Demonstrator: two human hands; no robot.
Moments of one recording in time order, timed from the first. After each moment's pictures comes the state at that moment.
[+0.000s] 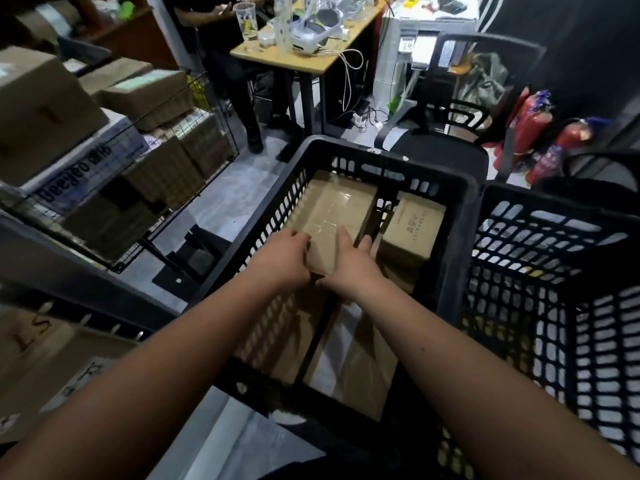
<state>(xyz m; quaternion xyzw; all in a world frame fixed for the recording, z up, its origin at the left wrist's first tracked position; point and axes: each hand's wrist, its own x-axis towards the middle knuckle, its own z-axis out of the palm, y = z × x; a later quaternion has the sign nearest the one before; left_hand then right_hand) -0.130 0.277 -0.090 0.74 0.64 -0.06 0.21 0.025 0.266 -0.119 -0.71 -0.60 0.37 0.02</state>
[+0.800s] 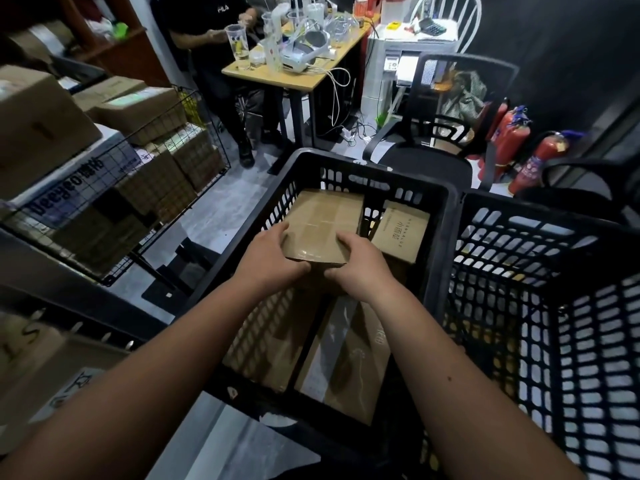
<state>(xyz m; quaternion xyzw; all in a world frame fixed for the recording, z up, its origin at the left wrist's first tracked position) -0.130 0.264 -0.071 0.65 0.69 0.14 0.29 0.054 0.244 -0.076 -0.67 -0.59 0.39 0.22</state>
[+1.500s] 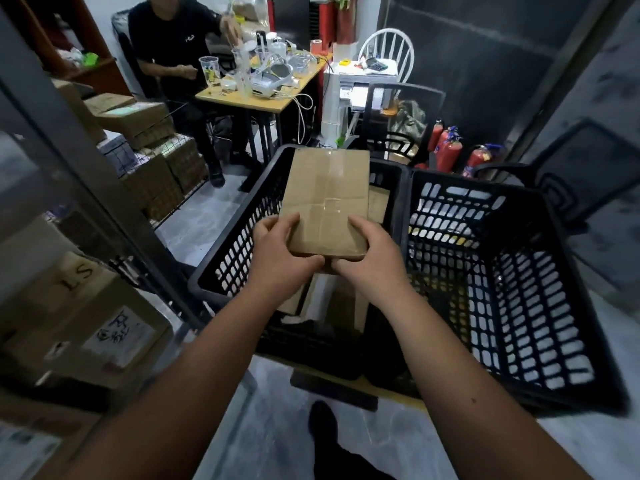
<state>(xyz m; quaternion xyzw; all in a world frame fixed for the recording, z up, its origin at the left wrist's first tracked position) -0.130 0.108 -0.028 0.64 0.59 0.35 0.35 0.044 0.078 -0.029 -0.69 -0.56 0.27 0.37</state>
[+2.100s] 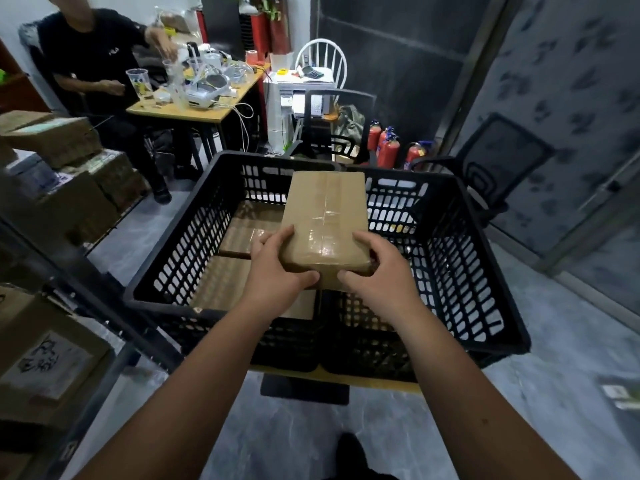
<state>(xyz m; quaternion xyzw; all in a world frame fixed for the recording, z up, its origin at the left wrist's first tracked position) -0.059 0.060 -0.037 0.64 0.52 0.33 0.47 0.127 -0.011 -0.030 -0.72 -0.50 0.24 0.41</state>
